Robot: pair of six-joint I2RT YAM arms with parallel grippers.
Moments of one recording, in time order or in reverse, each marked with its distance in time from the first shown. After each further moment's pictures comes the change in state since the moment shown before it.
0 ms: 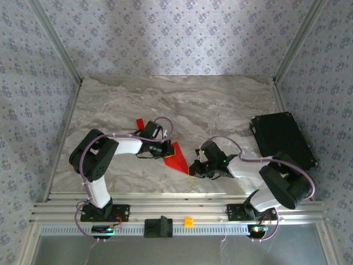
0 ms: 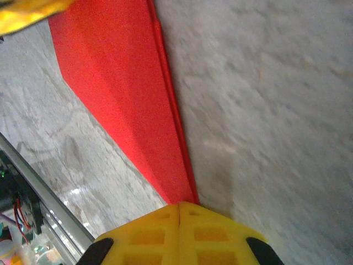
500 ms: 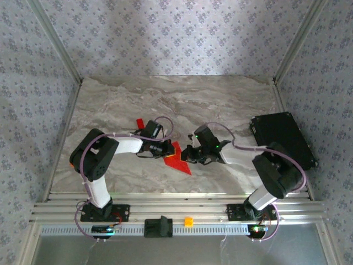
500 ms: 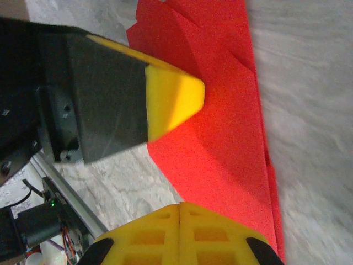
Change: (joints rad) left arm 0.000 0.006 0.018 -0.023 -0.007 0.001; right arm -0.032 0.169 0.274 -0.042 -0.039 -0.004
